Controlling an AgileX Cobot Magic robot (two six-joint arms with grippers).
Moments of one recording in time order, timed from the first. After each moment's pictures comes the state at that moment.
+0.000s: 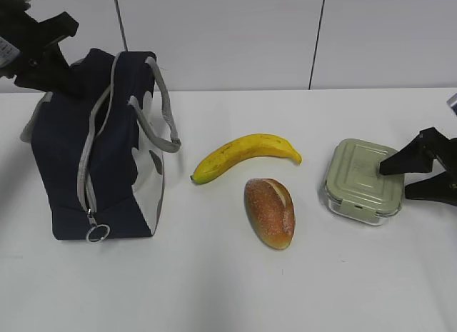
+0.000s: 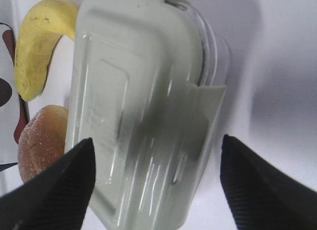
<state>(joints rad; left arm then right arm) -0.02 1.79 -1.55 -0.55 1.14 0.24 -0.39 1.97 -1.04 1.12 0.94 -1.03</state>
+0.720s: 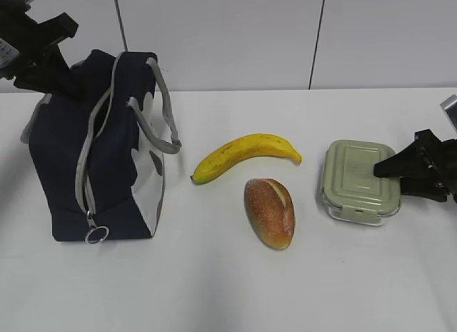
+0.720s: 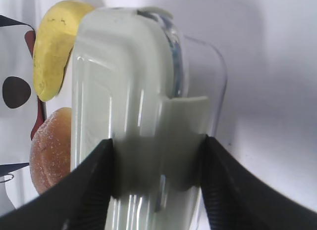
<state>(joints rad) -0.02 1.79 -1.55 -0.55 1.15 0.24 -0.39 2.03 -1.04 1.22 0.99 -1.15</state>
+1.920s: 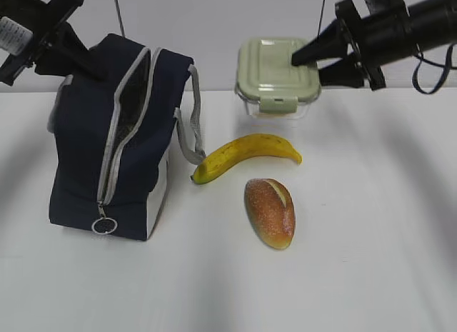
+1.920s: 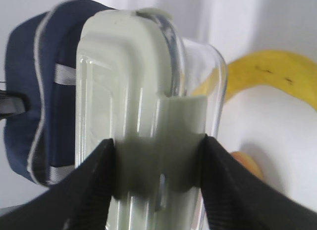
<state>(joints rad) -0.02 1.79 -1.55 -0.75 1.15 0.24 -0.07 2.00 -1.59 1.13 1.17 -0.62</state>
